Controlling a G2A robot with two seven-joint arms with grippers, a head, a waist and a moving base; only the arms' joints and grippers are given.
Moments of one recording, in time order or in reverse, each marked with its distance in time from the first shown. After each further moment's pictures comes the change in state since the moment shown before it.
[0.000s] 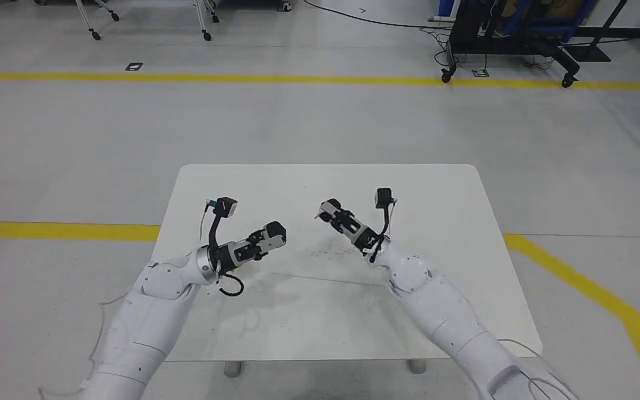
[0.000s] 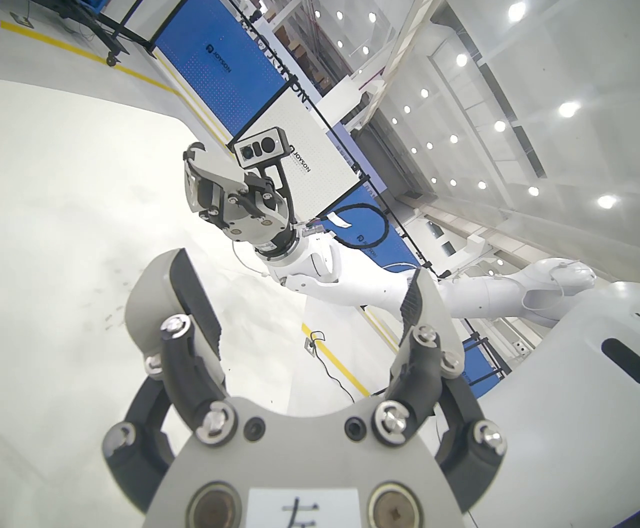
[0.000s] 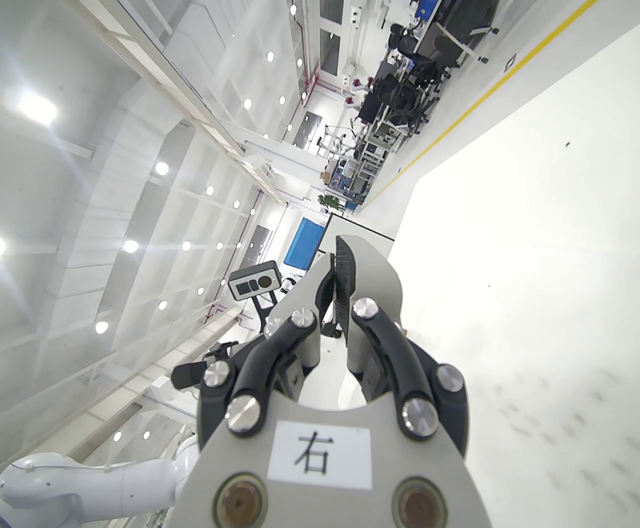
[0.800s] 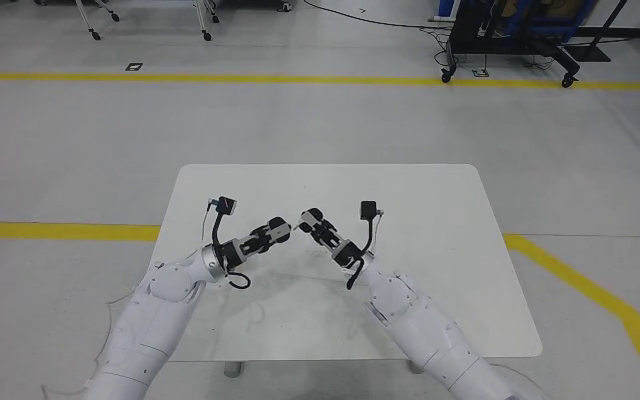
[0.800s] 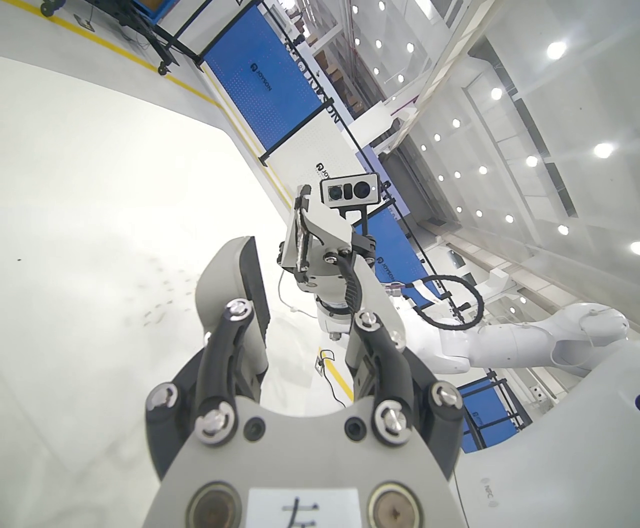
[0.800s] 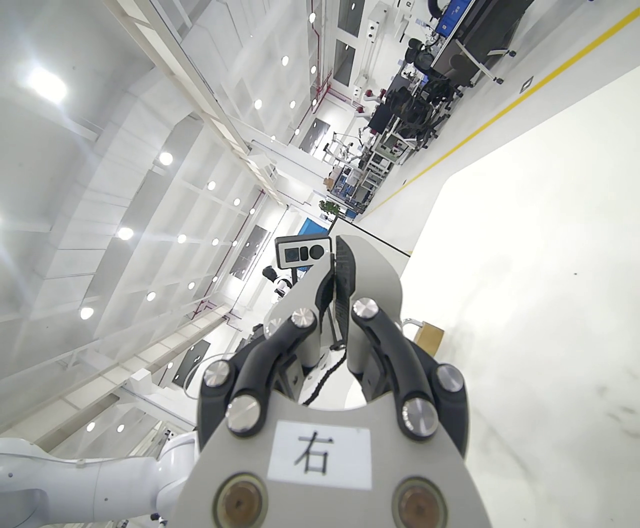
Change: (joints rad) left arm 0.000 -0.001 0.030 -0.001 0.106 0.111 0.168; right arm -0.138 -0.017 0.000 -0.239 -0.199 0.084 -0.179
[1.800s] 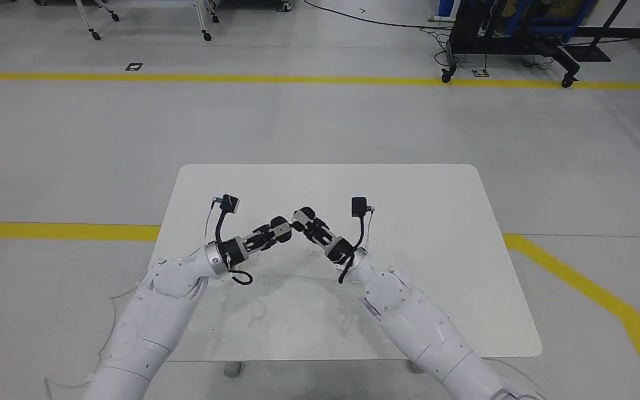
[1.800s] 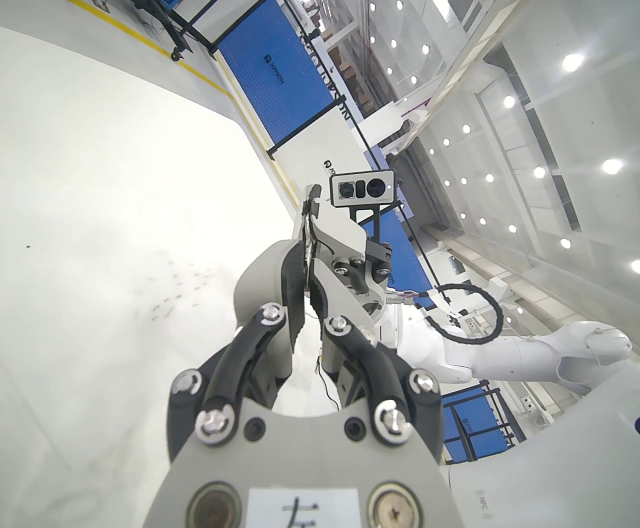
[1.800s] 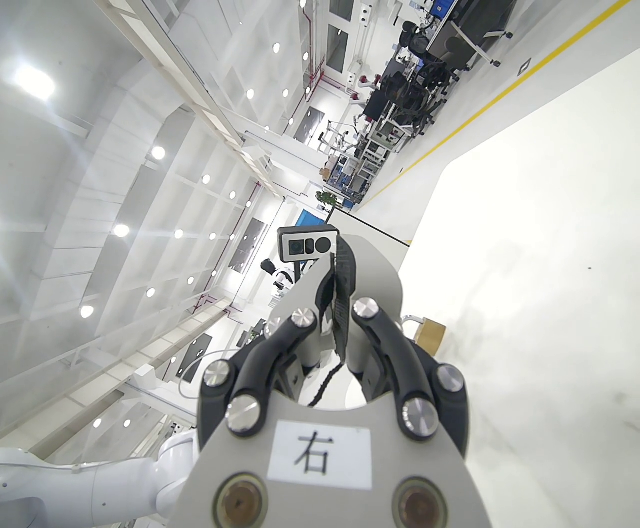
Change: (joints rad) left arm -0.033 -0.001 0.031 0.034 -0.008 0.050 0.004; right arm 0.037 -0.039 -0.002 0.052 0.003 0.024 0.039
